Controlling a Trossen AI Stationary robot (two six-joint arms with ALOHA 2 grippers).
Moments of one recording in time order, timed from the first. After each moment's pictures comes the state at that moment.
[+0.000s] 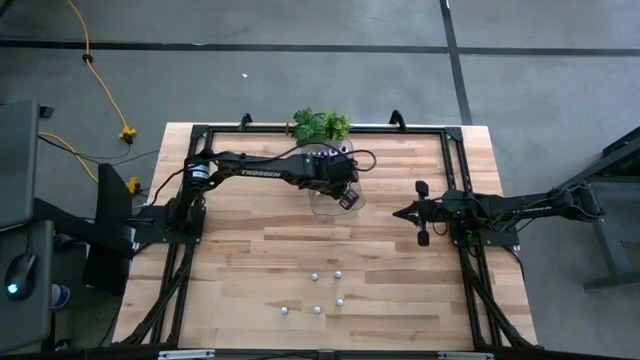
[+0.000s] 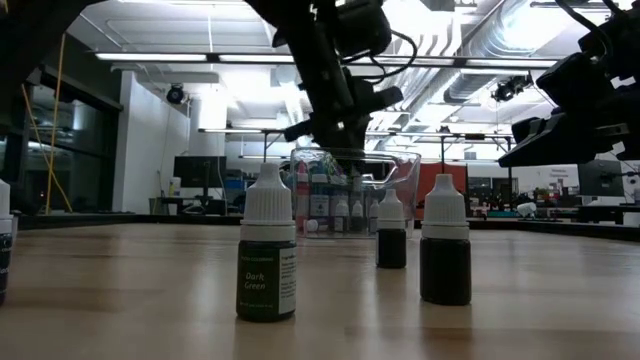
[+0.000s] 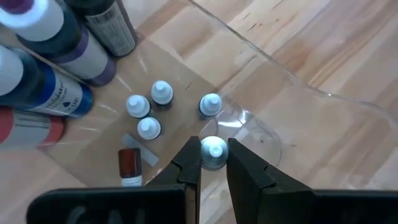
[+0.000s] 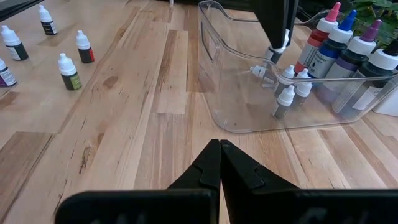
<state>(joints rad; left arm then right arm) 0.13 2.05 1.73 -0.72 -0.24 -0.63 -0.01 0.41 0.01 0.04 0.06 -0.09</state>
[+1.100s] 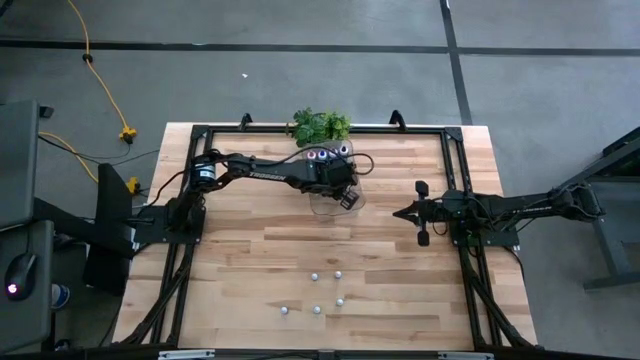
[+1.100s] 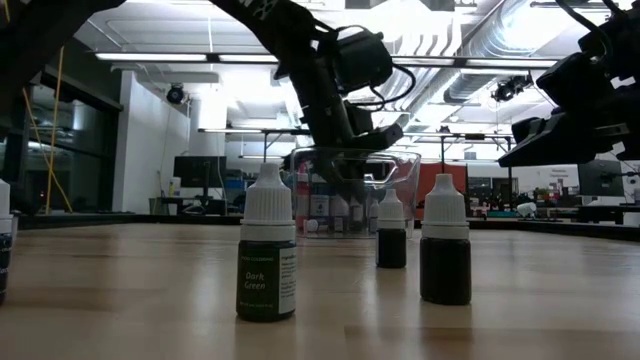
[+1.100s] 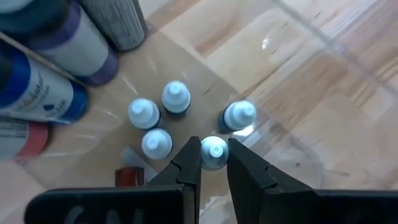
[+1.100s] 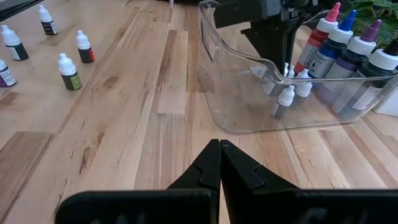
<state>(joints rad) 0.14 2.11 1.64 -0.57 -0.28 -0.65 -0.01 0.41 0.01 0.04 0.06 -0.09</state>
